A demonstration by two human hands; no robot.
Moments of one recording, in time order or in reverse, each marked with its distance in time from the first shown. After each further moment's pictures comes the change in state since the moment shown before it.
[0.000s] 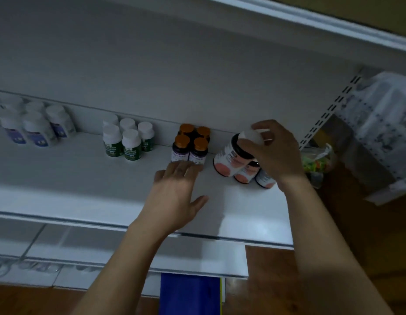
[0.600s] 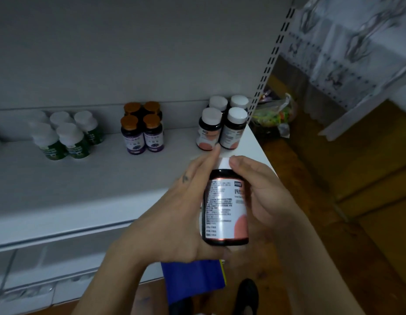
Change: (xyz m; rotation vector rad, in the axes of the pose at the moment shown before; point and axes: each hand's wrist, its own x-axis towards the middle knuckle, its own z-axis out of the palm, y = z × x) left_hand -0.033 0.061 -0.009 -0.583 -0.438 0.399; right_hand -0.123 0.048 -0.018 0.849 -0.160 0.492
